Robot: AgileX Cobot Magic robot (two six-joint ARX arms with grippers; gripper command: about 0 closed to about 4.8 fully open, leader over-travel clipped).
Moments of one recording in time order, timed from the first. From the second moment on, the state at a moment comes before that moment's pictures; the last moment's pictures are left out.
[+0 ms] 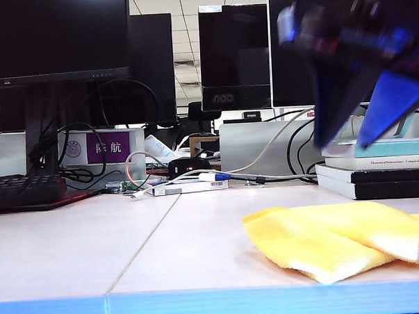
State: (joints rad) left arm -0.70 0.93 1.20 -0.66 0.15 0.05; right arm 0.65 1.18 0.87 -0.70 0.04 0.14
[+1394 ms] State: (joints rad) left arm -0.70 0.93 1.20 -0.65 0.16 0.05; right arm 0.70 1.44 0.72 -0.37 0.16 0.37
